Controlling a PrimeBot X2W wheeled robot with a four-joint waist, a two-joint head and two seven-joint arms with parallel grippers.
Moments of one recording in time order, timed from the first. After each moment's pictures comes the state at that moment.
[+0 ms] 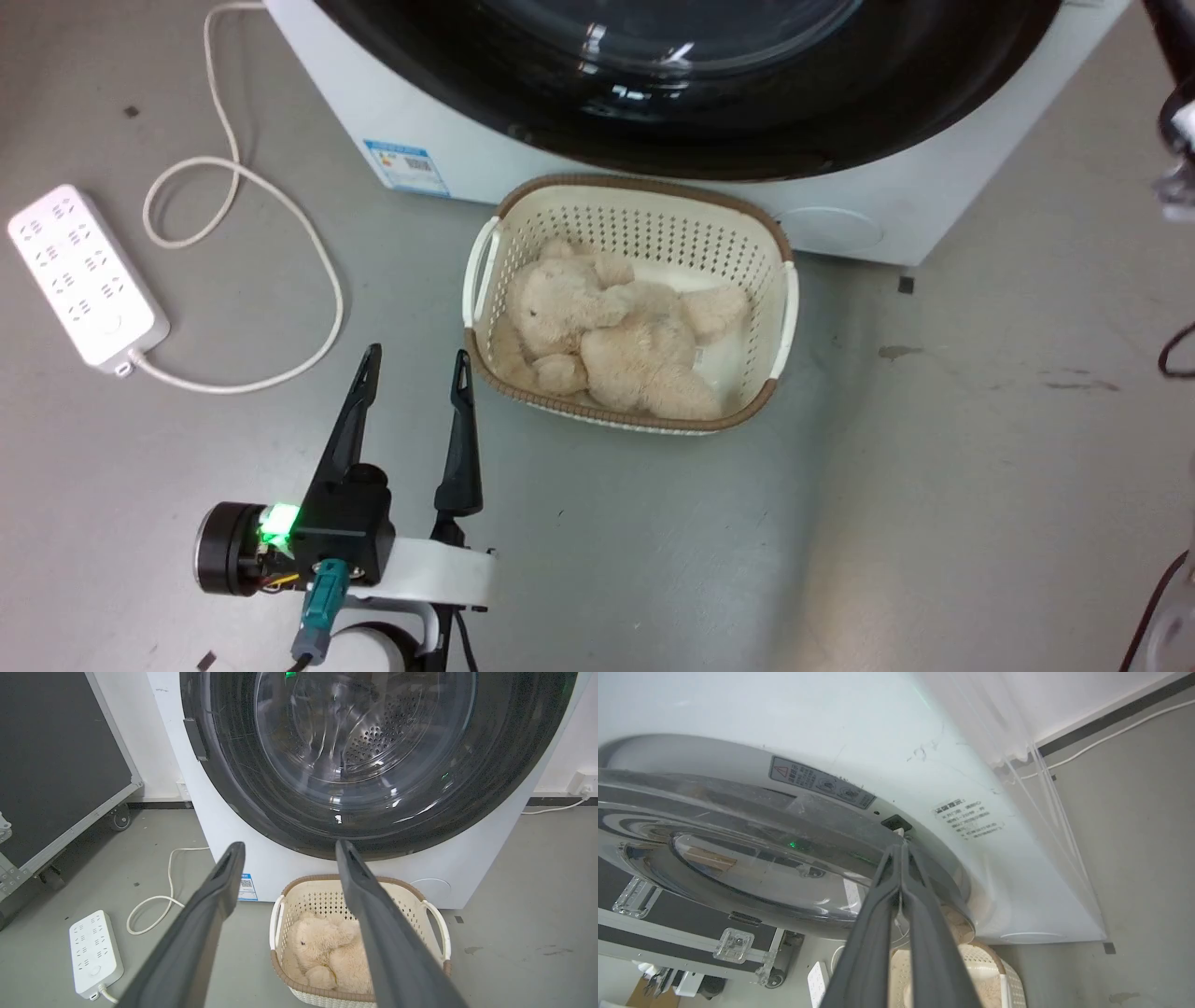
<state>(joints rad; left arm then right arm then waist) -0.11 0.06 -0.19 -0.10 -0.01 0.15 -0.17 -0.96 -0.17 -0.32 0.55 0.69 0.13 0.41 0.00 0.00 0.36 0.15</state>
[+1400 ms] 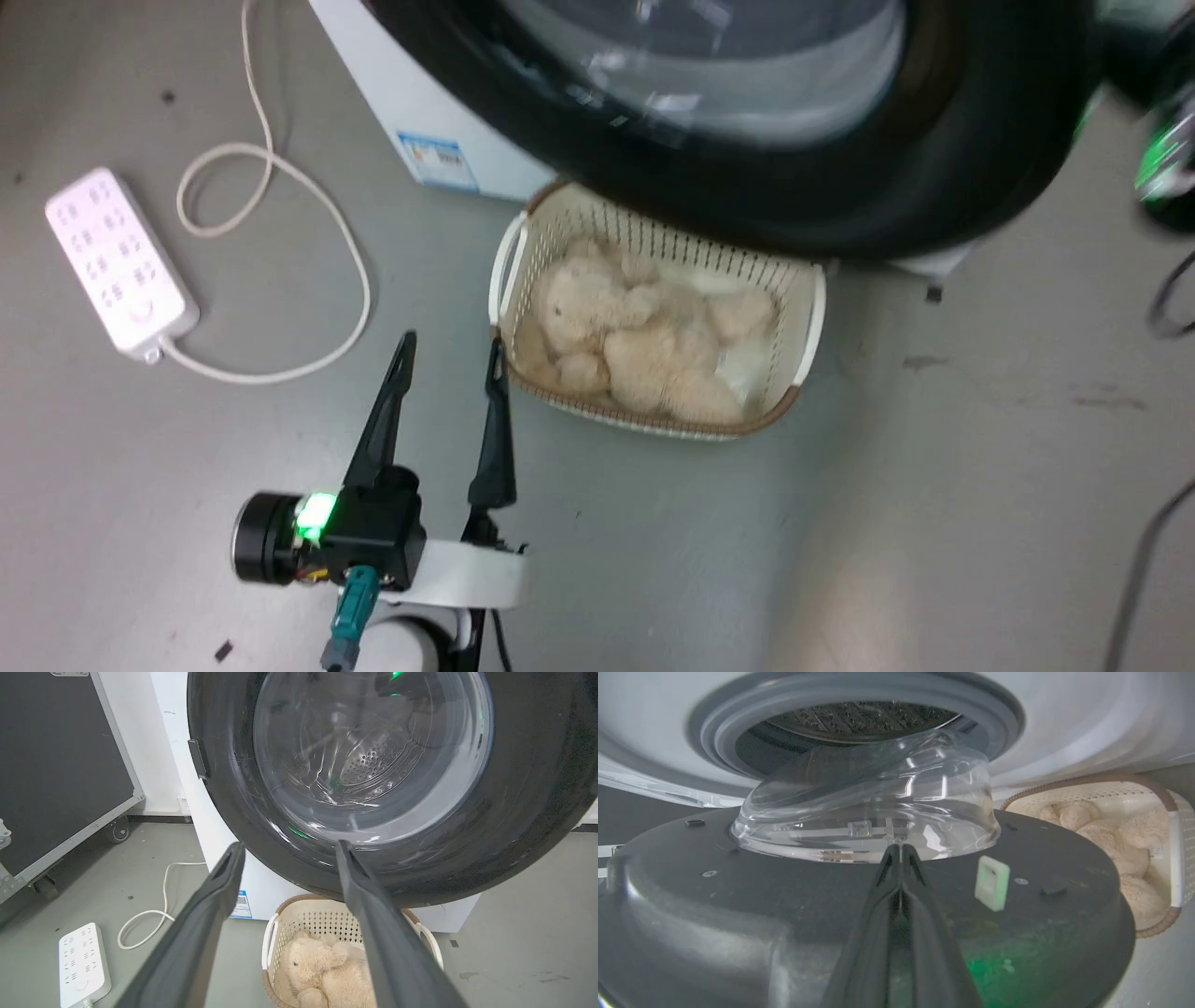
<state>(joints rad) -0.16 0.06 -0.27 -0.06 -0.06 0.19 -0.26 -1.31 -0.23 -0.50 1.10 0.90 0.13 0.94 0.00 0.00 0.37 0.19</state>
